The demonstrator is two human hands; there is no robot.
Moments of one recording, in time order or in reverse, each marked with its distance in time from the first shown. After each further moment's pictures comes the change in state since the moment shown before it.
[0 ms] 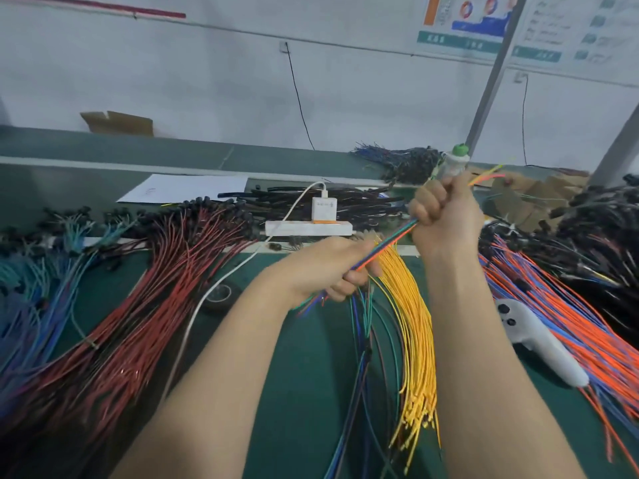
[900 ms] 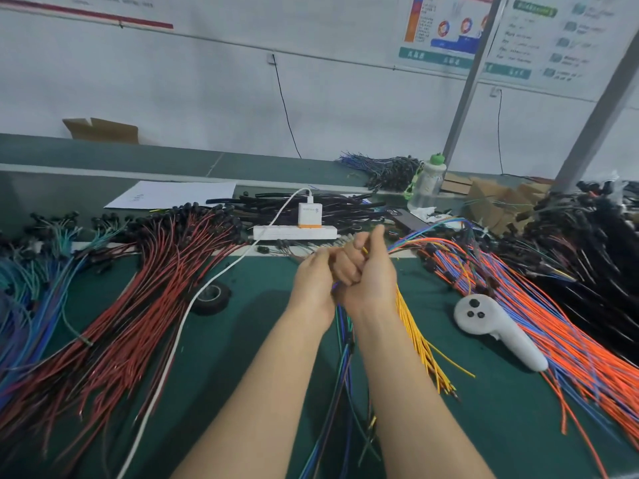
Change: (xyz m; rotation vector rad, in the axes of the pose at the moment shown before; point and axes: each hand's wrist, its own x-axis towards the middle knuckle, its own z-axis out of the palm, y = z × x) left_hand 0.018 -0.019 0.044 -0.824 0.651 0.033; right_hand -0.064 0.060 -0.021 -0.077 0.023 0.160
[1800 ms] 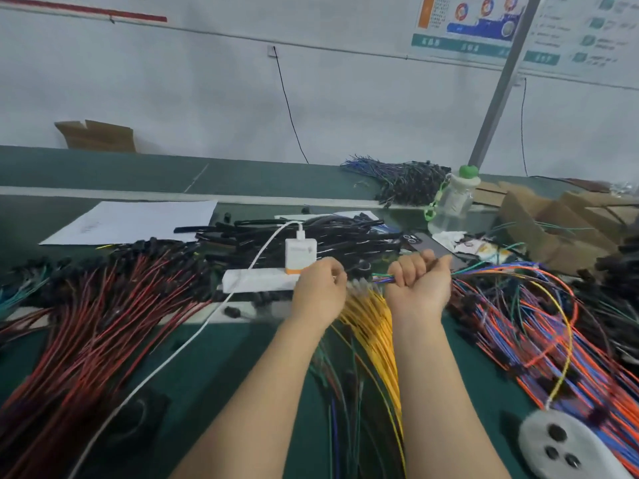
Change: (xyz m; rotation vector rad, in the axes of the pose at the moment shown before) left_hand 0.195 -0.003 0.026 1.276 0.040 0.460; right_hand 0.192 -0.038 -0.054 0.316 0.262 -0.134
